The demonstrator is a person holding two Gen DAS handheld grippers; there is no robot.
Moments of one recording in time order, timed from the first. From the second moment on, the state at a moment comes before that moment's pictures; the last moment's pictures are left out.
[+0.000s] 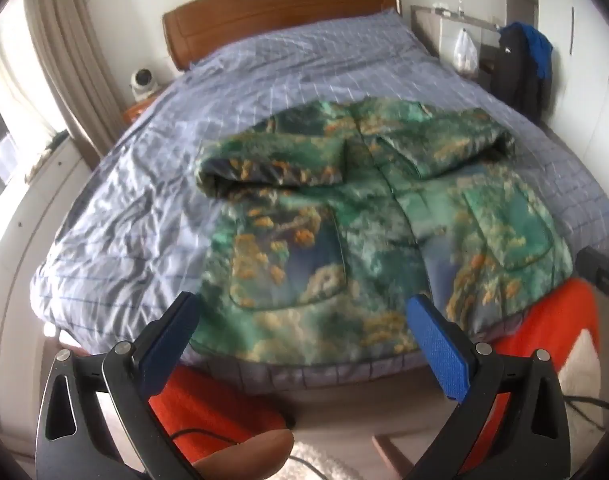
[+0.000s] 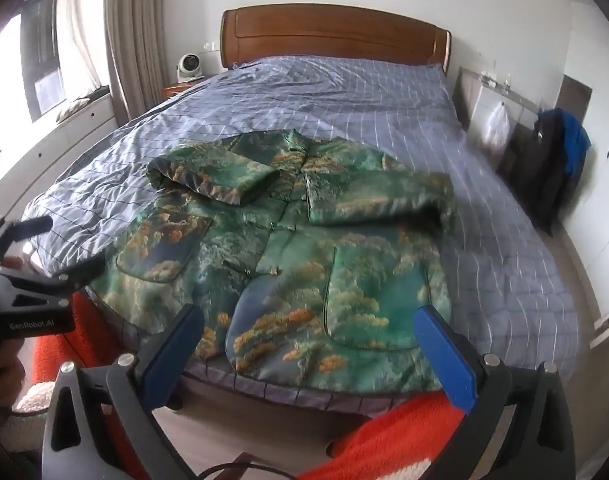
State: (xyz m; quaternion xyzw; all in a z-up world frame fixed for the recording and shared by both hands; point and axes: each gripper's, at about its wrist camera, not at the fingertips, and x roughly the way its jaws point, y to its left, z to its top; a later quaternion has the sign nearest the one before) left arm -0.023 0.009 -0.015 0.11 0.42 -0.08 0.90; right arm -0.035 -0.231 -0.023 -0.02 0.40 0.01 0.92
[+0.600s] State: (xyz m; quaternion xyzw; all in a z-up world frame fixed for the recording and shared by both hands) left arm -0.054 0.015 -0.012 0.11 0.42 -0.08 0.90; right arm -0.066 -0.223 -0.032 0.00 0.41 0.01 0.91
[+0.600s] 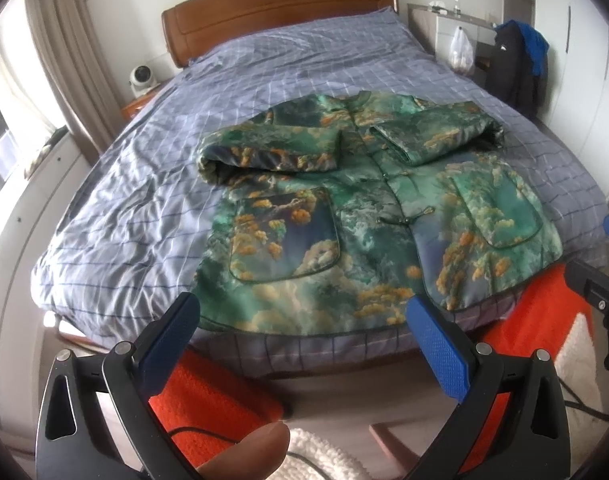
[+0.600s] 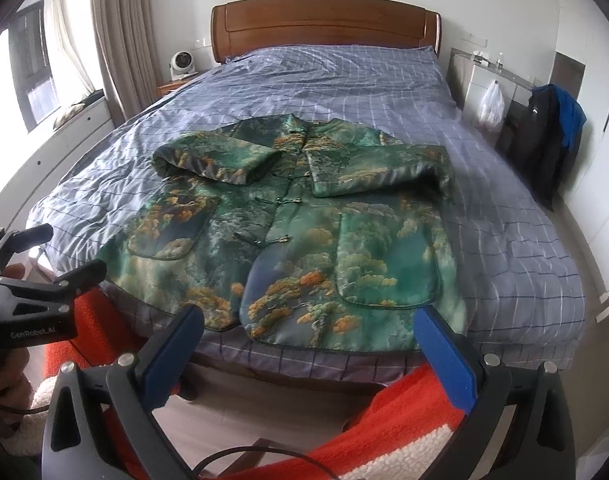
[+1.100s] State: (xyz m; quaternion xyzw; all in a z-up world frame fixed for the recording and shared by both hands) left arm -0.059 0.017 -0.013 0.10 0.43 -0.08 0.90; right arm -0.074 -0.212 -0.031 -0.02 0.41 0.01 0.91
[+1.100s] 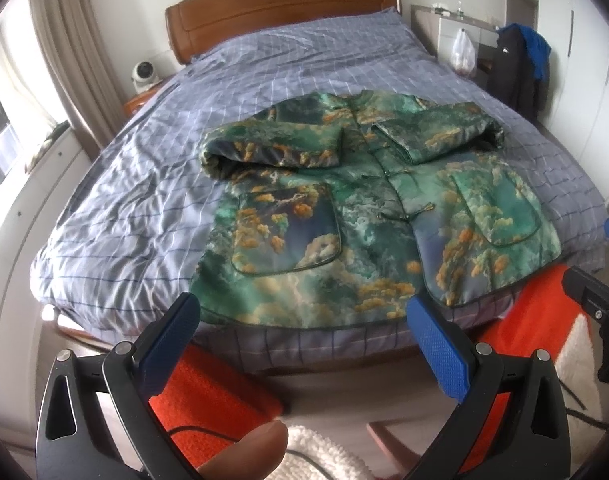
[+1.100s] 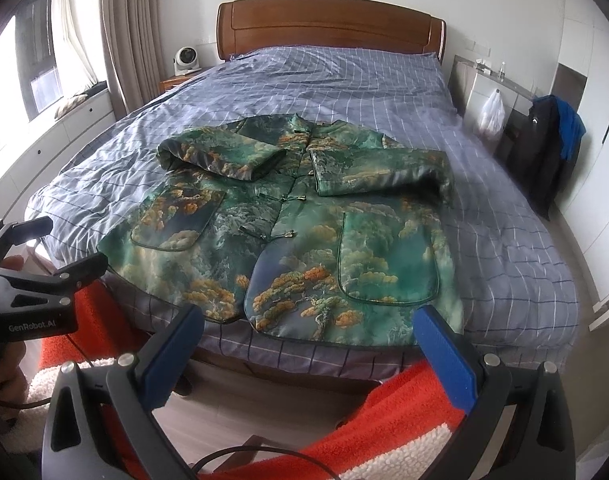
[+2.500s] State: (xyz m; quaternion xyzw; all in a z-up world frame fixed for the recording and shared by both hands) left arm -0.006 0.011 -0.026 0.13 0.44 -0.05 0.89; right arm -0.020 -0.217 -0.035 -0.02 0.43 -0.01 0.90
